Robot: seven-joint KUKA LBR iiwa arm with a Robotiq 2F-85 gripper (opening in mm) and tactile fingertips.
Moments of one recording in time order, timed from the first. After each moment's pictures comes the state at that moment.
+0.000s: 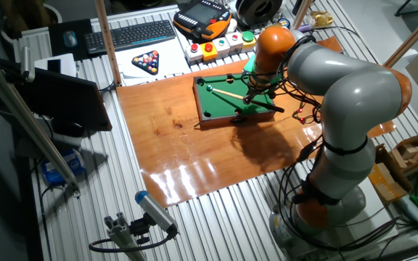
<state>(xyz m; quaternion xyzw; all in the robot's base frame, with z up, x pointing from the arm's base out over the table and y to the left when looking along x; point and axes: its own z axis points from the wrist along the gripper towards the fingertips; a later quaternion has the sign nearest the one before) 0.537 0.015 0.154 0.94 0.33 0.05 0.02</state>
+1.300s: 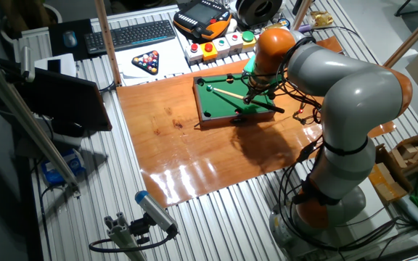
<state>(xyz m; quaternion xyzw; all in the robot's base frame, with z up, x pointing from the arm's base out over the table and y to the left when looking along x) 0.536 0.014 0.152 0.94 0.33 0.04 0.02</state>
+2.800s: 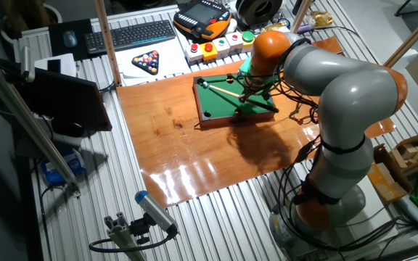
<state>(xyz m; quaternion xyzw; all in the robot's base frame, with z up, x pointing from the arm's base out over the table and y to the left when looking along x) 0.550 0.023 0.146 0.94 0.33 0.06 0.03</state>
